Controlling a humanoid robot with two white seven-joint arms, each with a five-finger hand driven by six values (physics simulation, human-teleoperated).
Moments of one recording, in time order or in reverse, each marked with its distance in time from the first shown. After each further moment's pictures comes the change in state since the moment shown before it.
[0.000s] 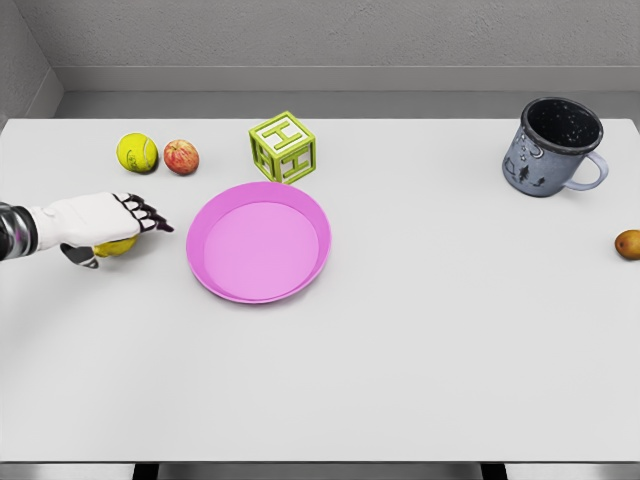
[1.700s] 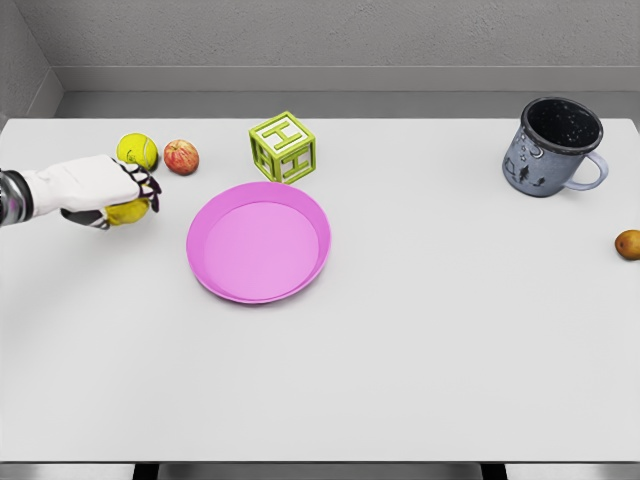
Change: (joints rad) left arm -0.101 -0.028 0.003 0.033 0.024 0.000 0.000; right arm 0.000 0.000 0.000 0.000 0.000 0.000 0.000
